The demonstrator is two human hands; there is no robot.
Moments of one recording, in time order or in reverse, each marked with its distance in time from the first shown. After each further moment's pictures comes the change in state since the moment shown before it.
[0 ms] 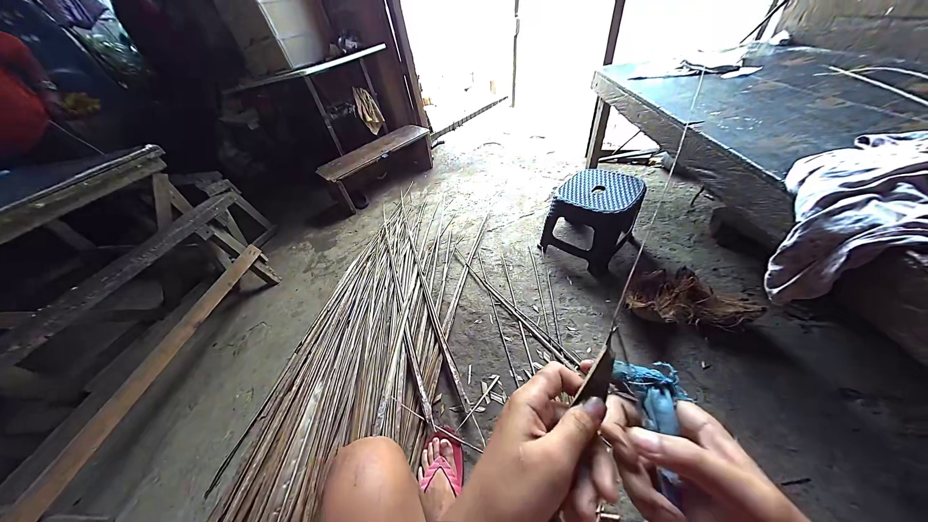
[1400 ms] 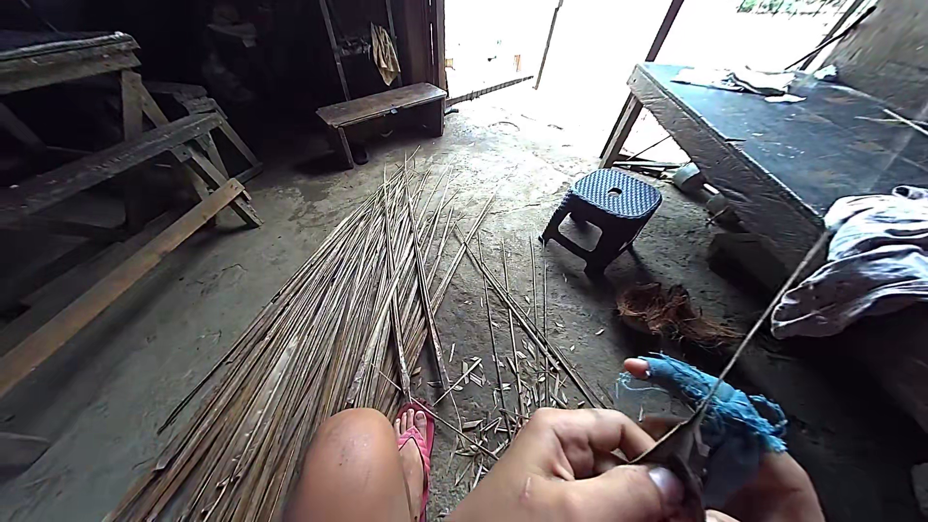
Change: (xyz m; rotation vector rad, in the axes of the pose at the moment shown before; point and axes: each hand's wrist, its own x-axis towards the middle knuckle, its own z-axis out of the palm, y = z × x) left_hand -0.024 0.014 -0.006 -0.261 -0.105 0.017; right_hand 0.016 0.016 -0.014 -0.196 -0.314 -0.444
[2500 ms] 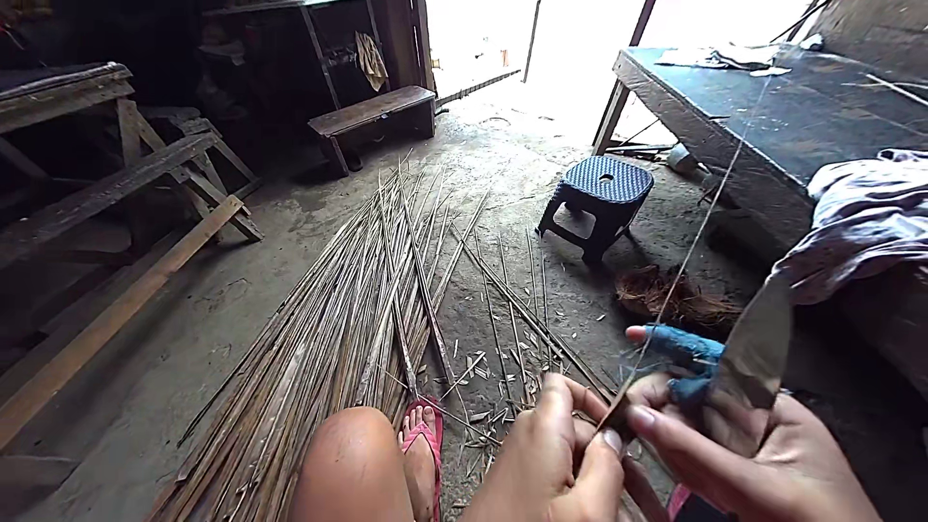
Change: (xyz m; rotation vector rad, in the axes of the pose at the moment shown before) left_hand -0.004 -0.010 0.010 0.461 0.118 -0.076; right_hand 0.007 -0.038 0.023 -0.190 0.390 0.297
